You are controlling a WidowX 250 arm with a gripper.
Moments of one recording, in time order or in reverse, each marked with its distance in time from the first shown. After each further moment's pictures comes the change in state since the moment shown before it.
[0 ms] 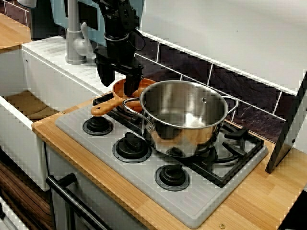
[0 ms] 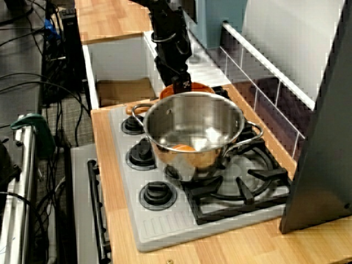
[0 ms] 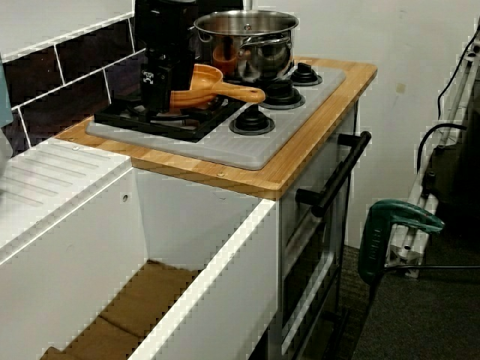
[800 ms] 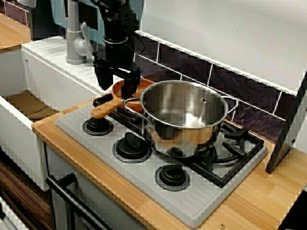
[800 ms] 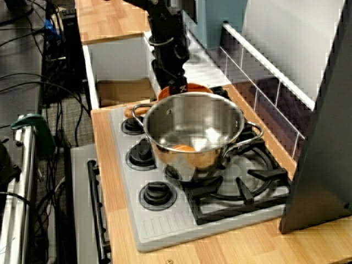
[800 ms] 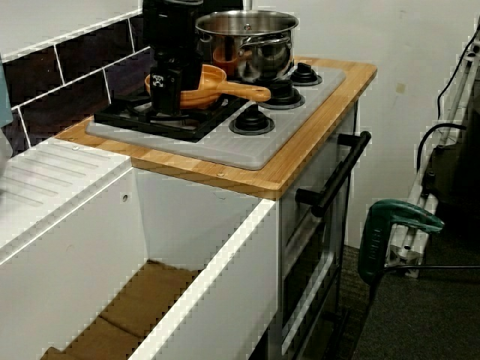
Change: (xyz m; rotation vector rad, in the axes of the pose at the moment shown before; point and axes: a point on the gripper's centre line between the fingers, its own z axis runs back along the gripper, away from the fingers) arm -0.015 -0.005 -0.003 0.005 0.057 -0.011
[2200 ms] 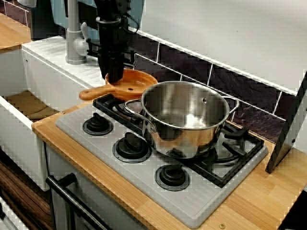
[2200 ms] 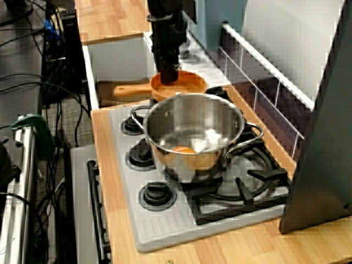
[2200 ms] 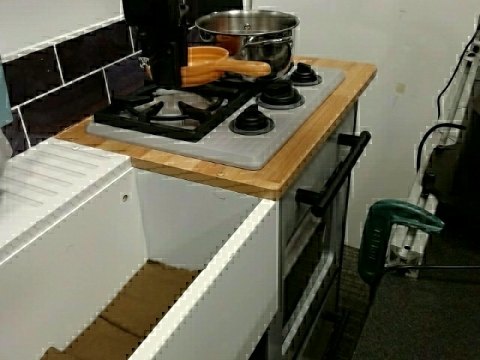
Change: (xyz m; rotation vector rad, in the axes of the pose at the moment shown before) arm 0.009 0.014 0.028 -0.115 0.096 0.010
